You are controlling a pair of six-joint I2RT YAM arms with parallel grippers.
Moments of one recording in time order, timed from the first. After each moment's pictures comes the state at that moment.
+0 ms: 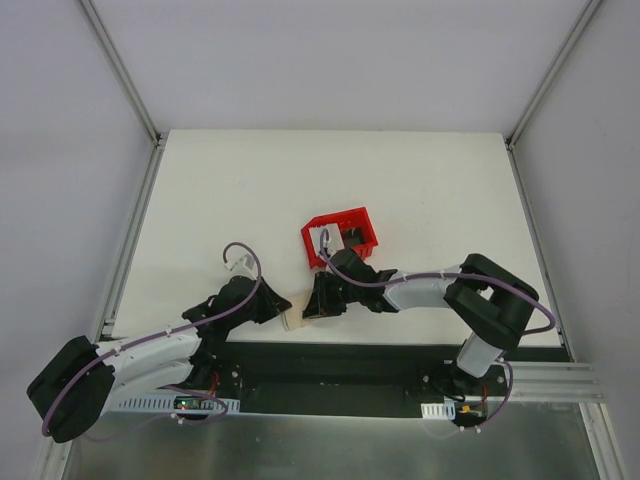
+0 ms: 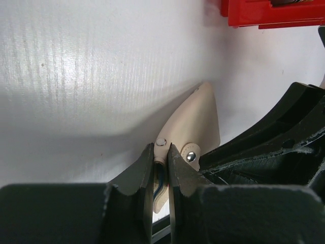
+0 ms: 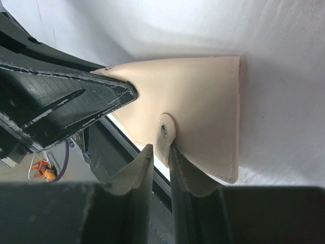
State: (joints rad) left arm -0.76 0.88 0.12 0.11 -0.02 -1.12; right arm 1.00 1.68 0.72 0.18 -0.34 0.94
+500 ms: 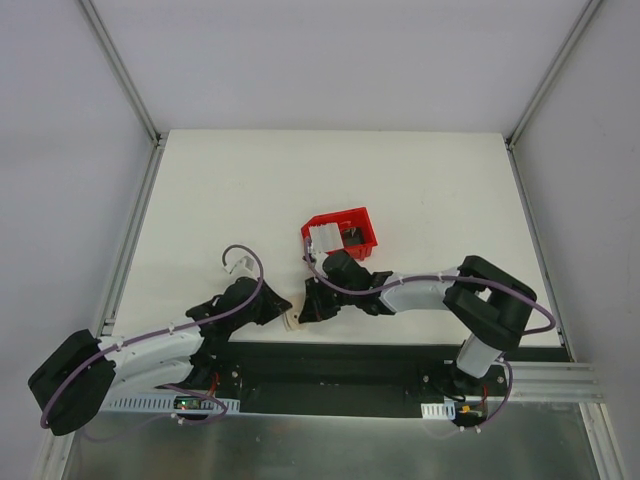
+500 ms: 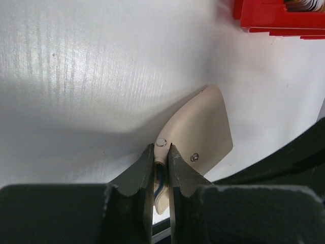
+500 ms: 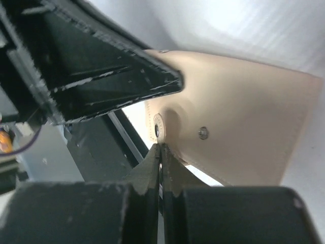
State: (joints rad) left arm -0.80 0.91 0.14 0.08 -0.11 -1.19; right arm 1.03 1.69 0.75 0.20 -0.38 0.72
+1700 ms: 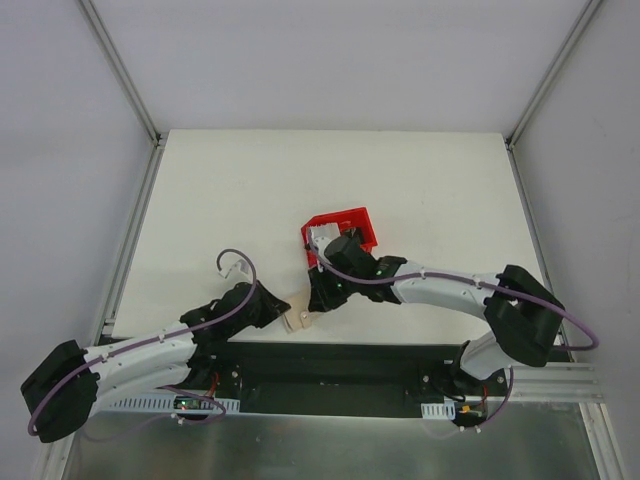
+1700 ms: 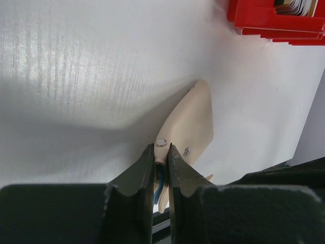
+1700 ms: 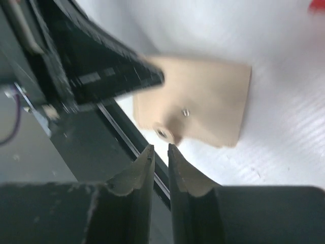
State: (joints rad) left arm -0.86 0.80 0.14 -0.03 -0.18 -1.28; right arm 1.03 1.52 0.86 -0.20 -0.30 0.47
